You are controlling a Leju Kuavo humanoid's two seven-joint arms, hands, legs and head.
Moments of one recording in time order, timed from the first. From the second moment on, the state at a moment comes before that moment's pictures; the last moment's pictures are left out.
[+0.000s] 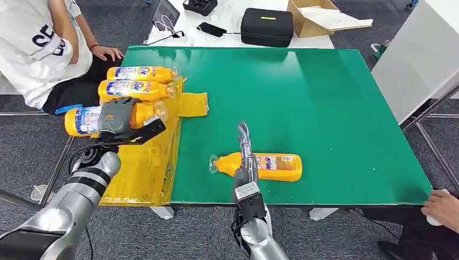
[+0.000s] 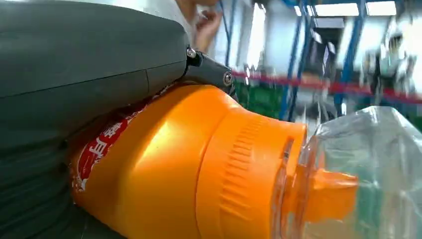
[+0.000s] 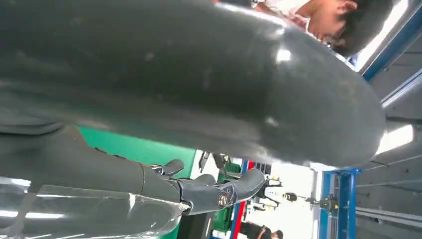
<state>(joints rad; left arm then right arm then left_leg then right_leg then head) -0.76 -0.01 -0.28 -0.43 -1.11 0.32 -0.44 -0.12 0.27 0.48 -1.25 0.14 -0.41 -0.70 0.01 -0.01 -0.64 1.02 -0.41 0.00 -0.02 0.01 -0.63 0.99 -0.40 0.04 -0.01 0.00</state>
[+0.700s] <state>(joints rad) -0.73 -0.01 -0.31 -0.33 -1.07 -0.02 -0.47 -0.13 0.29 0.47 -1.20 0.15 -0.36 -0.70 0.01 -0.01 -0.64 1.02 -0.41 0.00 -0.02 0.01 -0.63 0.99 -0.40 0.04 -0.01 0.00</state>
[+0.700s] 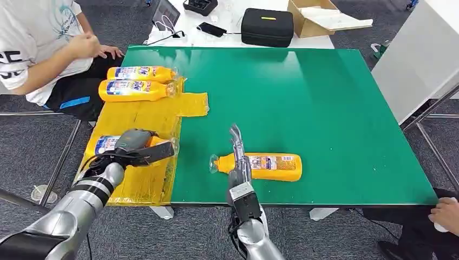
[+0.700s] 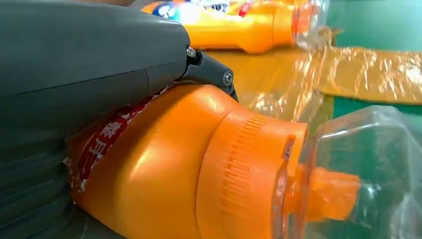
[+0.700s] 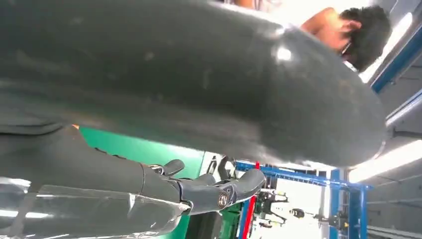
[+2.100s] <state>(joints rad) -0.63 -0.07 -0.09 -0.48 -0.38 -0.27 -0.70 -0.16 0.30 0.44 -1.12 0.20 -0.41 -0.70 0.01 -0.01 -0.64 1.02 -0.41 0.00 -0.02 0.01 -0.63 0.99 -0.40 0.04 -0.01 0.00</state>
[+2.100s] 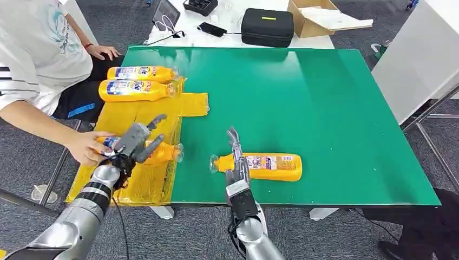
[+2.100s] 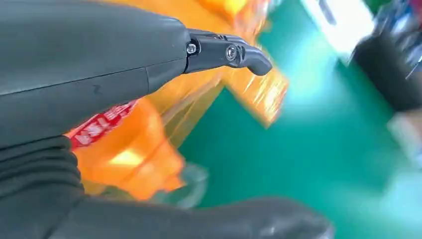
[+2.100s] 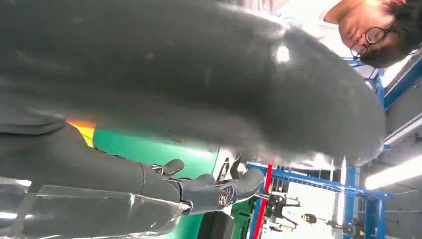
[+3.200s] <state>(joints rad) -0.28 -0.15 0.09 -1.02 -0.19 0.04 -0.70 -0.25 -0.21 0.32 -1.19 0.70 0.04 -0.07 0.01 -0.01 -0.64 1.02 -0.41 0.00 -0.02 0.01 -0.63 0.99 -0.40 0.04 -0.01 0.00</state>
